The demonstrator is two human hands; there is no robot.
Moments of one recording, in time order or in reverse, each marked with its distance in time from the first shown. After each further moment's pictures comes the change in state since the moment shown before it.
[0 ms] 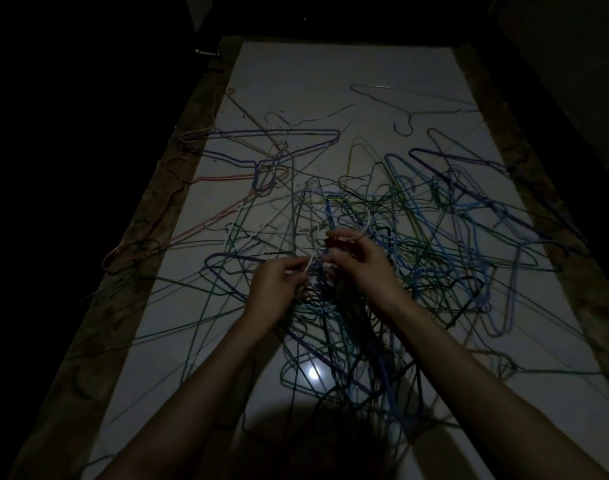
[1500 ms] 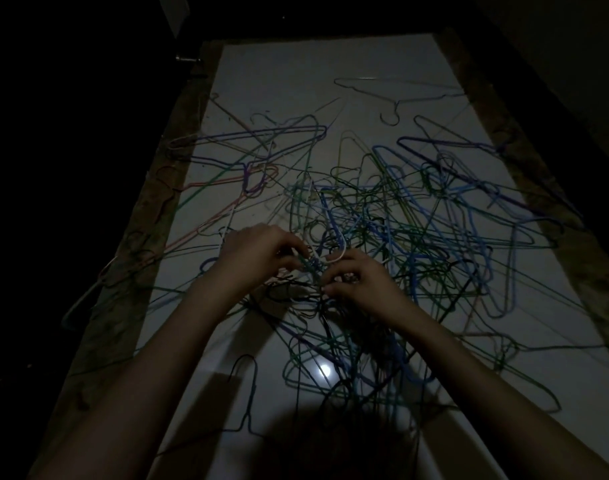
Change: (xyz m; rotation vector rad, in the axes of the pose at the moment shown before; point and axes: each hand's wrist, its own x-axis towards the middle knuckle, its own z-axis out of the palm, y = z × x) left_hand 0.011 0.064 -0.052 0.891 -0.292 0.317; right_hand -0.011 0.021 -0.017 -0.613 -0.128 -0.132
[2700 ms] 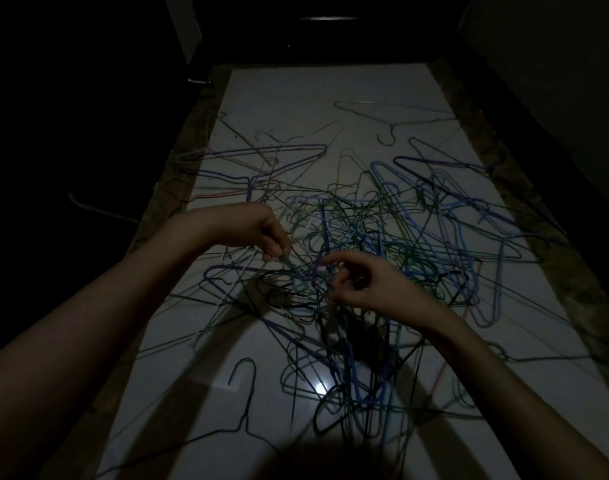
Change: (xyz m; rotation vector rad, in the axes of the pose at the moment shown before) left_hand 0.025 -0.026 -0.050 -0.229 -0.414 0.152; right_hand -0.028 -0.040 -0.038 0.105 -0.163 -0.045
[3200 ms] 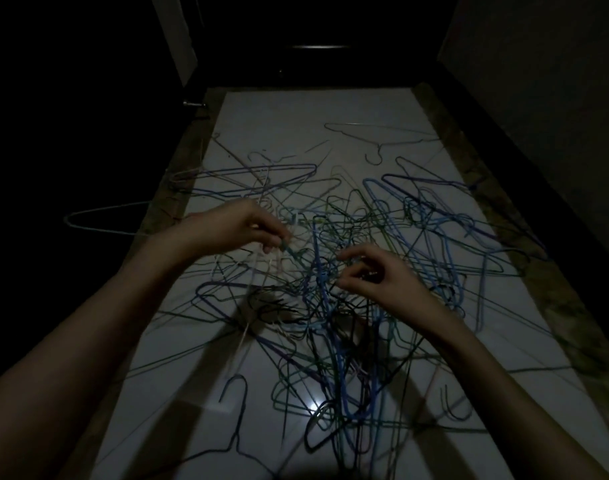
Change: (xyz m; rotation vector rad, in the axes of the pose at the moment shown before) left_hand -0.021 0.016 -0.013 -0.083 0.329 0.141; right_hand -0.010 -0.008 -0.023 0.056 0.222 -0.023
